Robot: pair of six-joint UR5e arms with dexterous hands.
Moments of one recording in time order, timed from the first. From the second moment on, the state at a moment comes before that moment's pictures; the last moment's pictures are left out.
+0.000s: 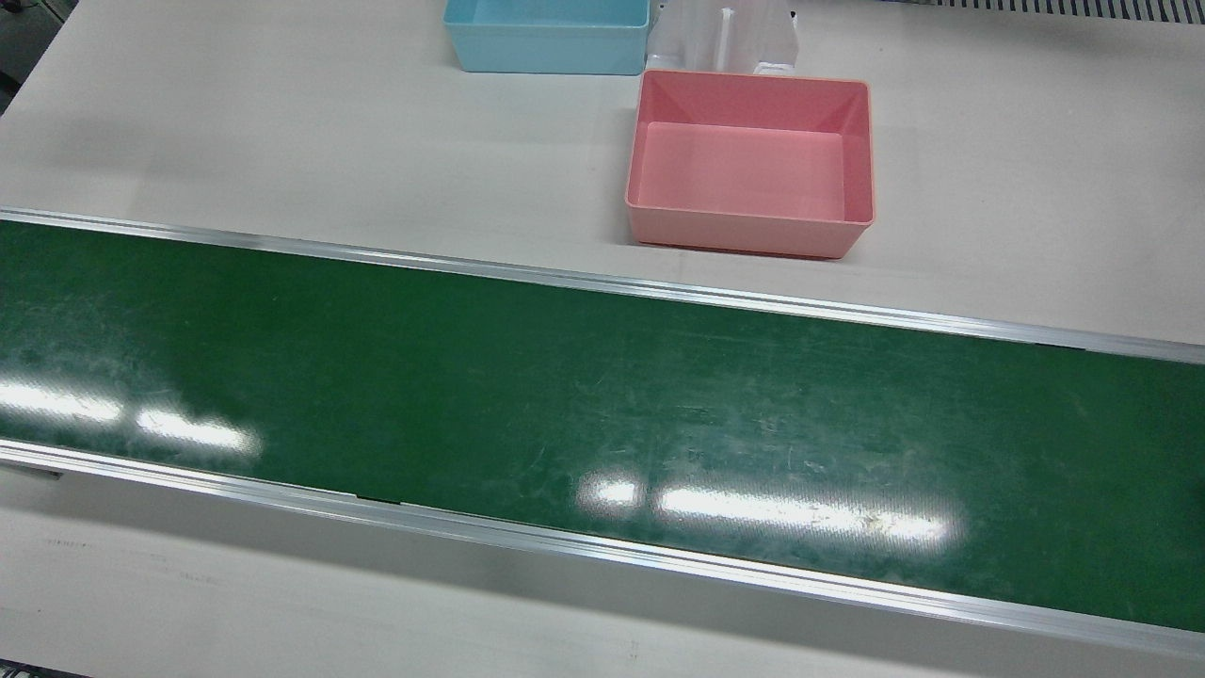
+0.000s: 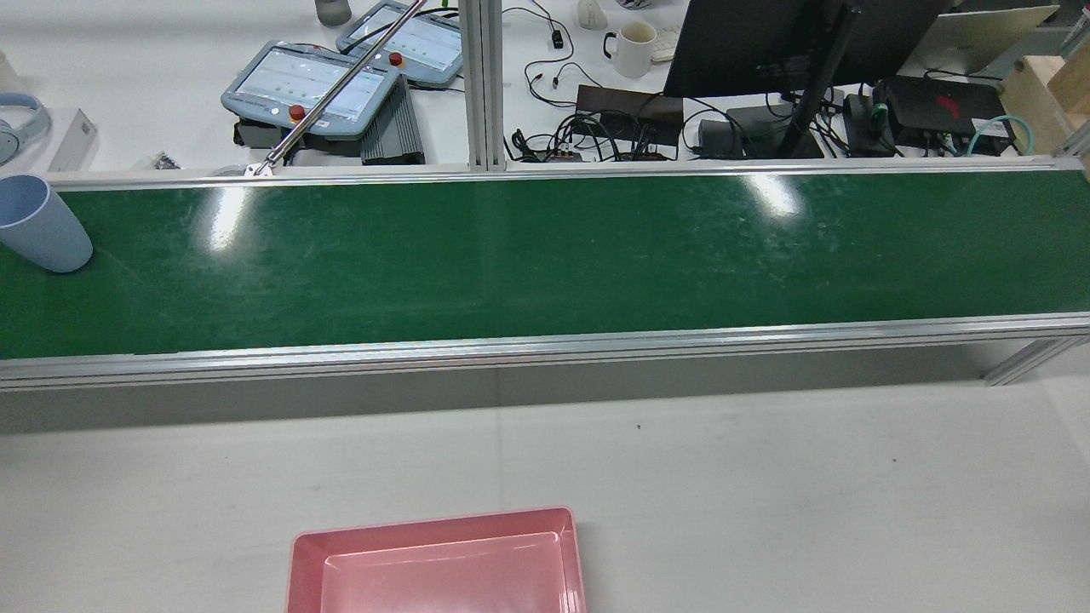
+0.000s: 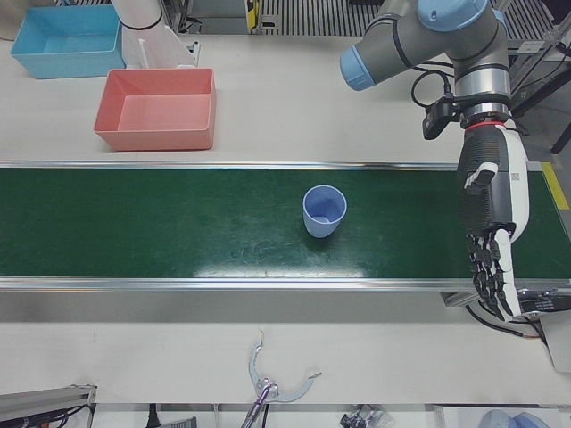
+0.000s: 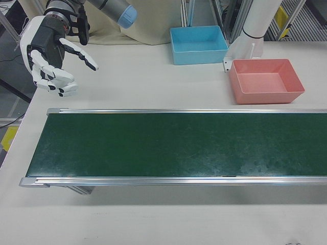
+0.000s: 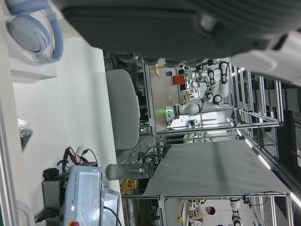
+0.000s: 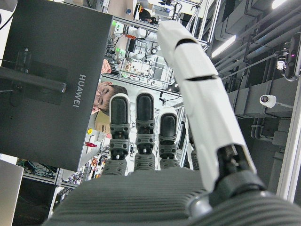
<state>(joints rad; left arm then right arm) -1.45 -1.82 -1.73 0.54 1.64 0.11 1.55 -1.69 2.07 -3.40 -1.54 -0.22</state>
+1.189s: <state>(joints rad) -1.45 -1.82 -1.73 0.54 1.64 0.11 1.55 -1.69 2.07 -3.40 -1.54 -0.22</state>
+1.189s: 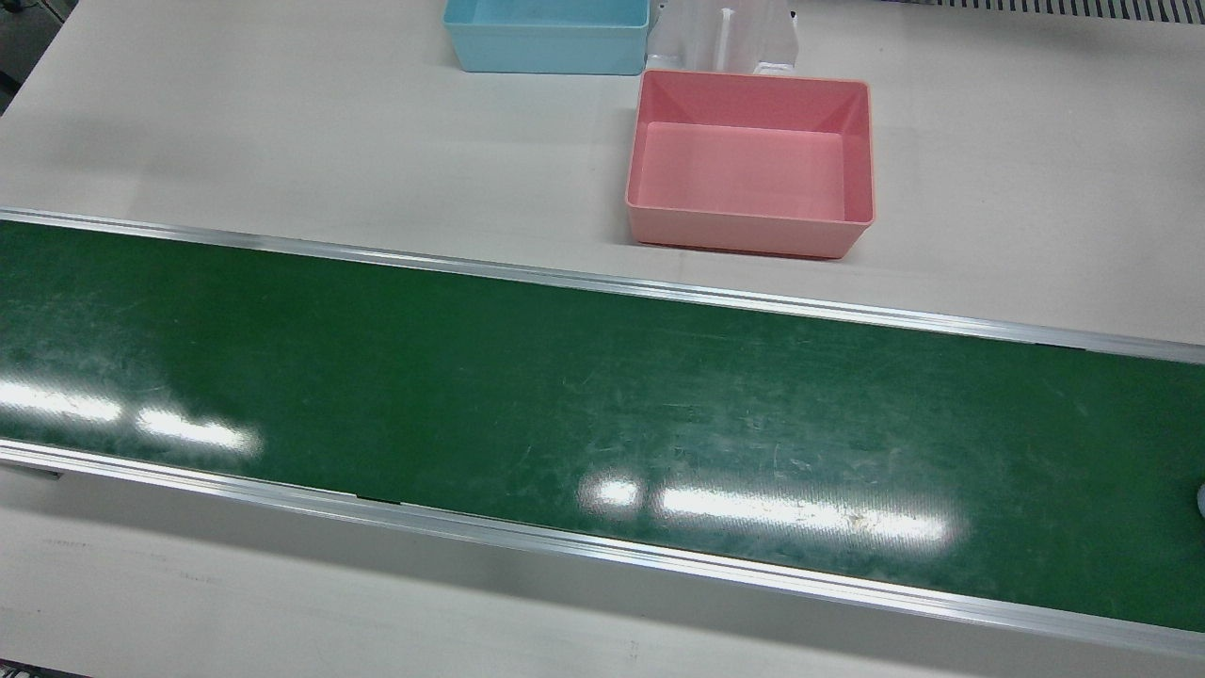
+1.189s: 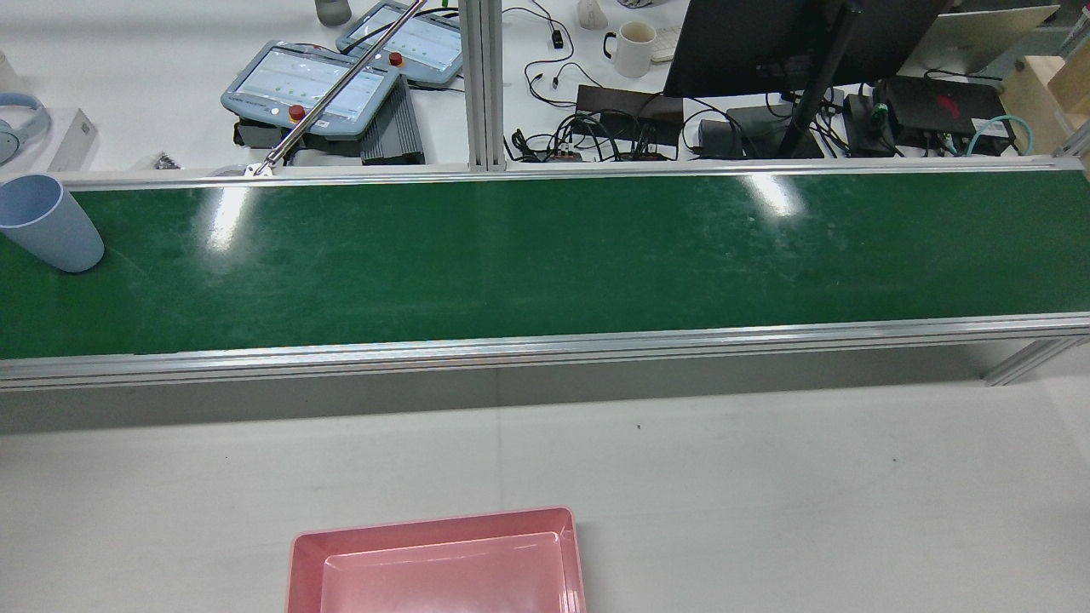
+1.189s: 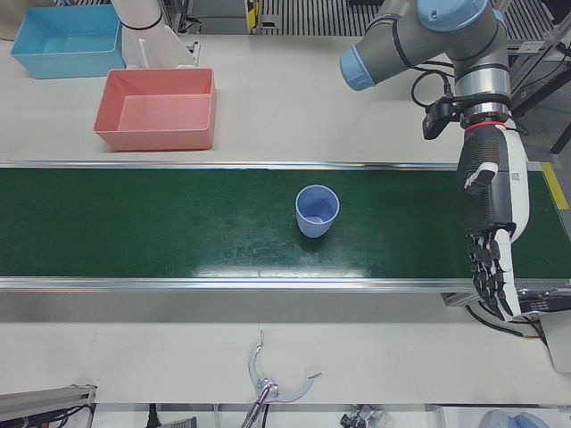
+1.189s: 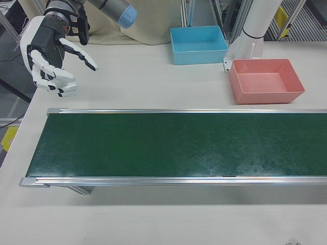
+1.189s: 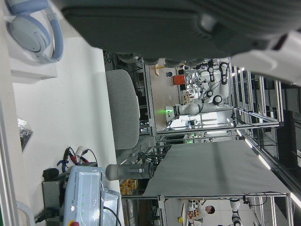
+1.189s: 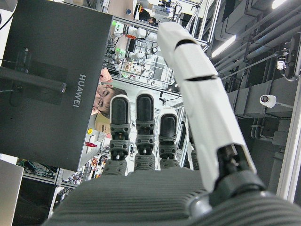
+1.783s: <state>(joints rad) -1.45 -1.82 -1.73 0.54 1.64 0.11 1.55 -1.69 2.07 -3.40 -1.54 -0.22</state>
